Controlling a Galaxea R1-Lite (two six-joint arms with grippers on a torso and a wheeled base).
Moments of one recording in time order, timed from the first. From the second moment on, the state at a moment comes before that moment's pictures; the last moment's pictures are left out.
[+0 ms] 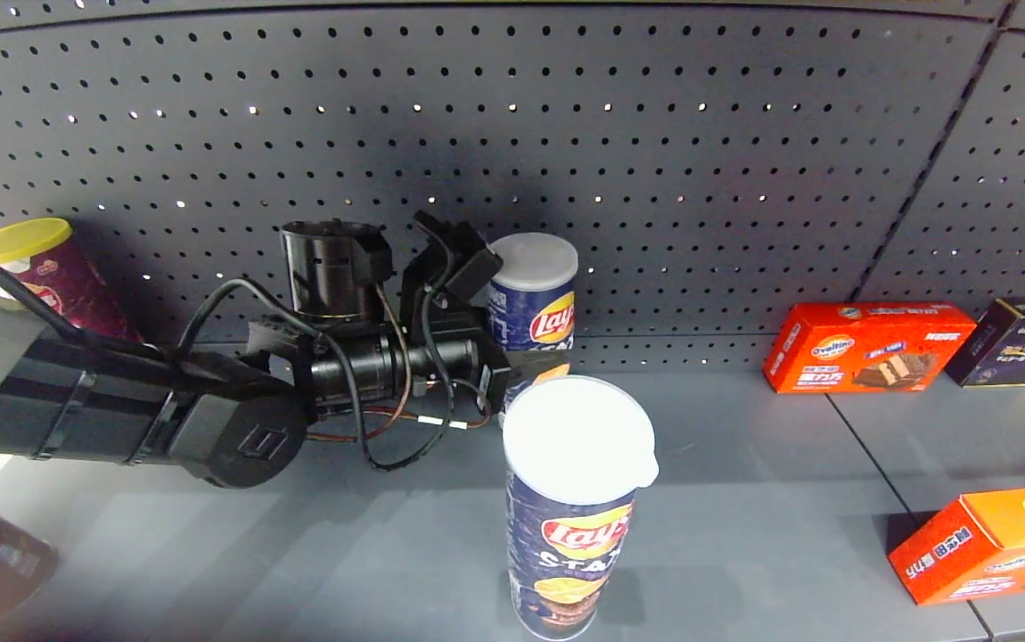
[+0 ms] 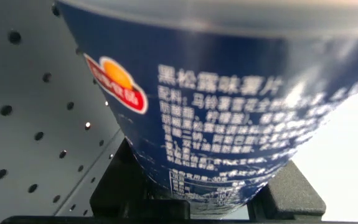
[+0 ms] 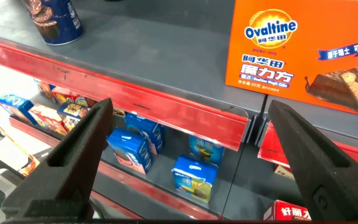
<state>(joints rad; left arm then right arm) -0.48 1.92 -1.10 -0.66 -0.56 0.26 0.41 0.00 0.00 0.01 0.06 -0.01</state>
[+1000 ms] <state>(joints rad) -0.45 1.78 -0.80 -0.84 -0.33 0.26 0.41 0.00 0.00 0.01 0.06 -0.01</state>
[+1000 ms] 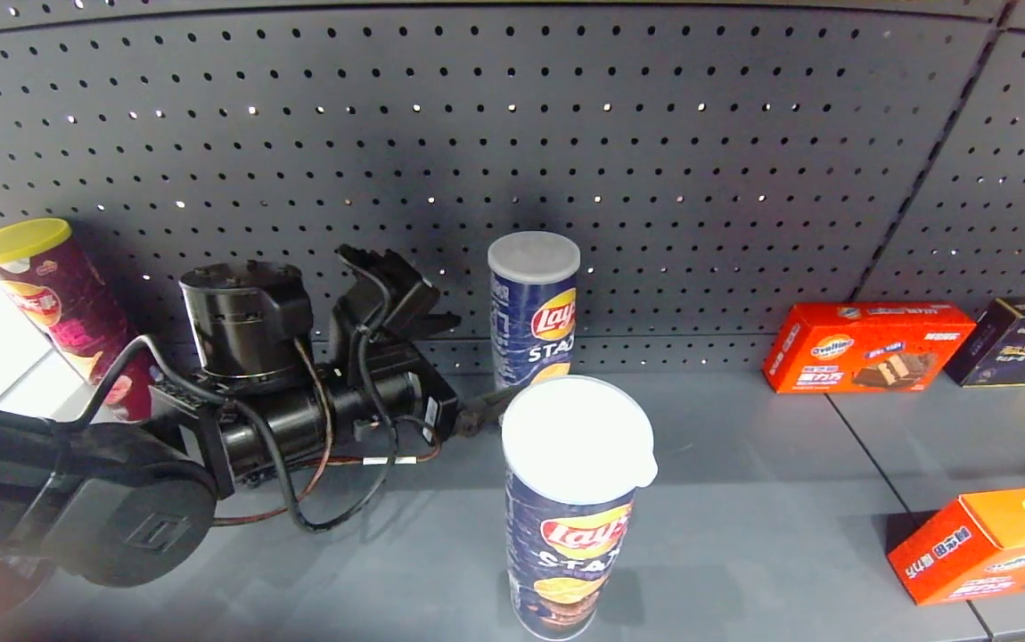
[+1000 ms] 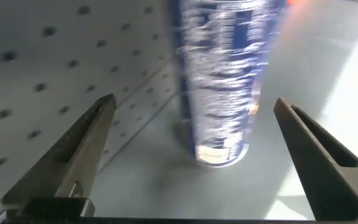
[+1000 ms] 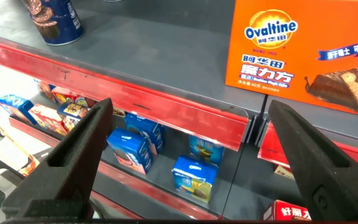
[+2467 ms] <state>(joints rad) -0.41 1.81 -0.85 -0.84 -0.20 0.25 0.41 0.00 0.00 0.01 0.06 -0.01</state>
